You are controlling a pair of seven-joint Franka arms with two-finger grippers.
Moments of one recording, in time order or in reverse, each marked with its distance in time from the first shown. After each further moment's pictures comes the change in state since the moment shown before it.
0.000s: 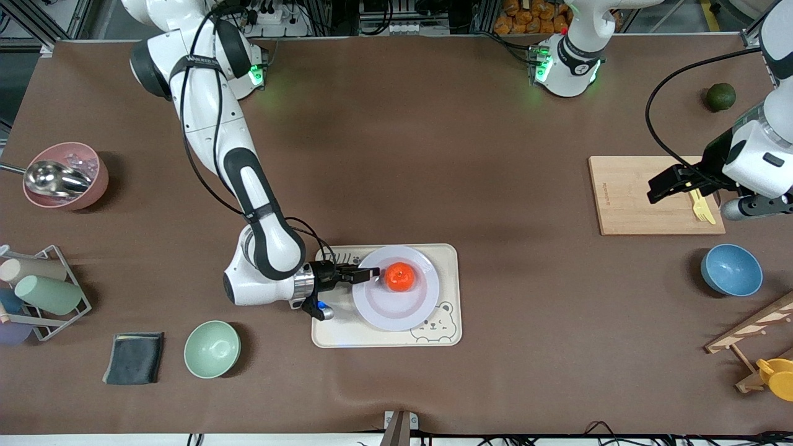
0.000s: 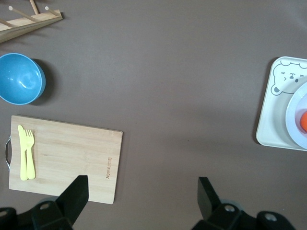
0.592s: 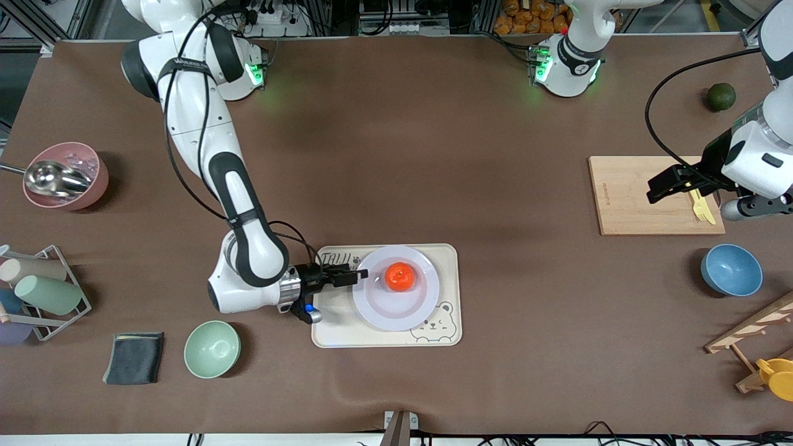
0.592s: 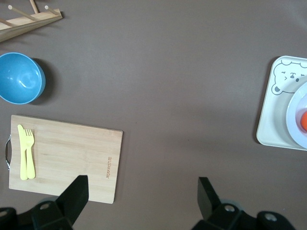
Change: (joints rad) left arm 0.000 0.000 0.000 -0.002 0.000 0.000 0.000; right arm -0.067 -0.003 -0.010 0.011 -0.053 -0.120 0.000
